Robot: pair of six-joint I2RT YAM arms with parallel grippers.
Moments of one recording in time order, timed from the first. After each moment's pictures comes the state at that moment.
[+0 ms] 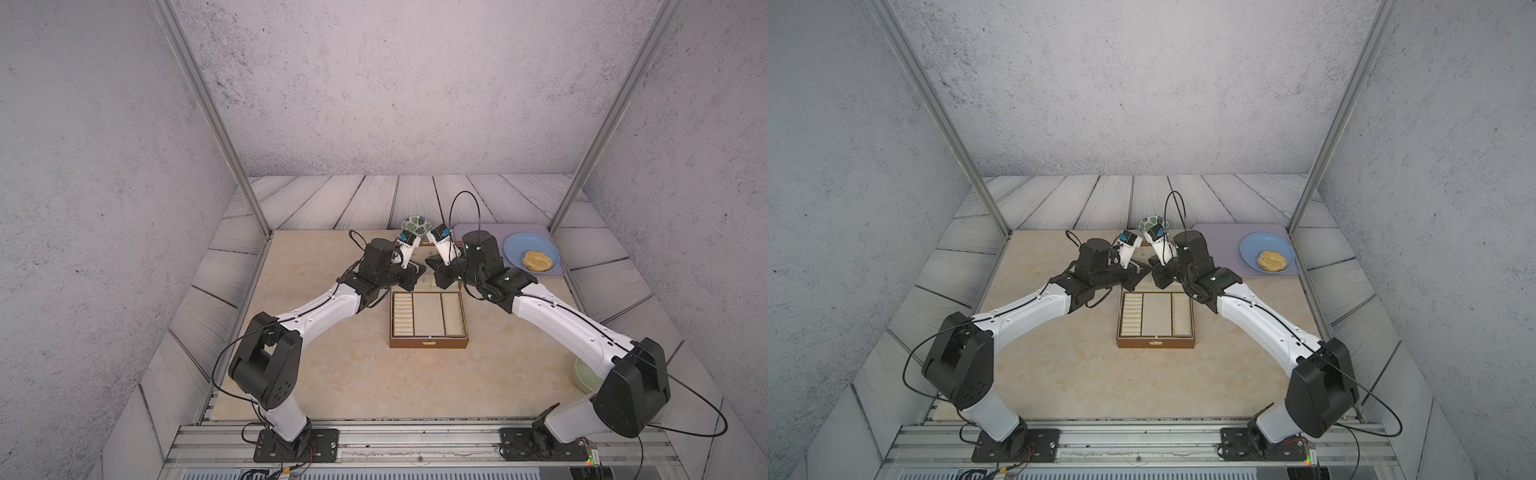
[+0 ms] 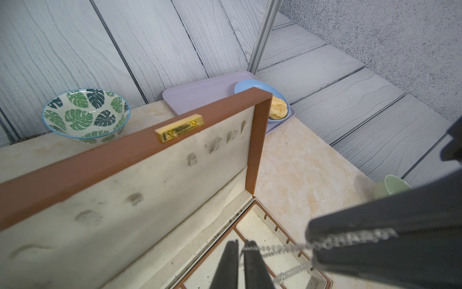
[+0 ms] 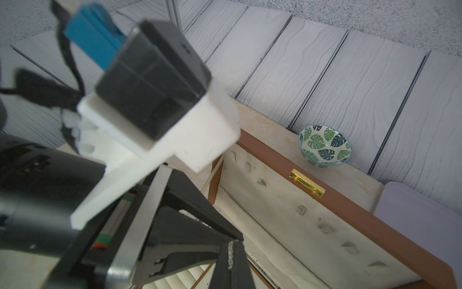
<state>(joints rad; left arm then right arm) -0.61 1.67 1.21 0.04 0.36 -0.17 0.59 1.48 1.27 -0.27 -0.18 -0.08</state>
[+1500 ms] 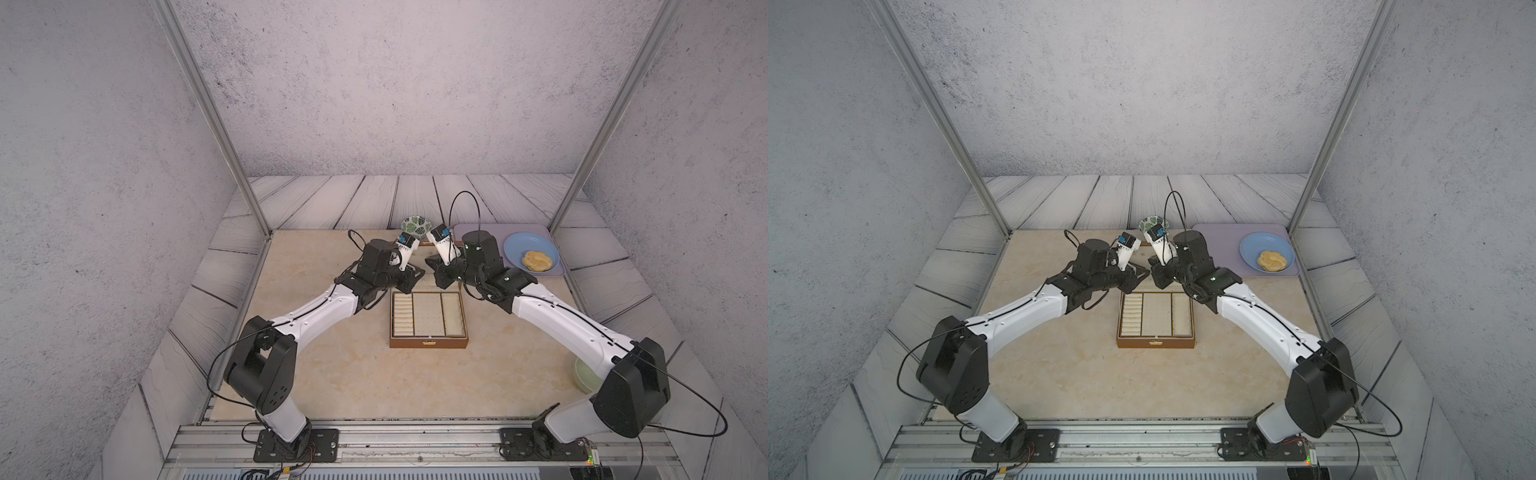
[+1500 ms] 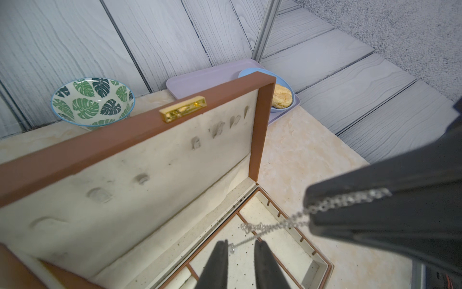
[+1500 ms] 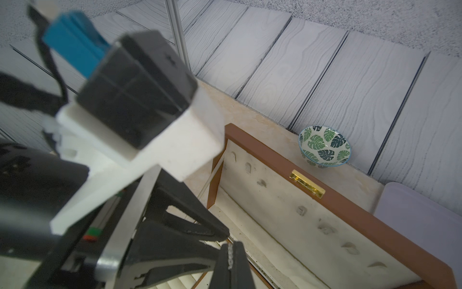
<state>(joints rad) -0.61 1.64 1.21 -0.04 0.35 -0.13 0.59 1.48 1.27 -0.27 -0.18 -0.08</state>
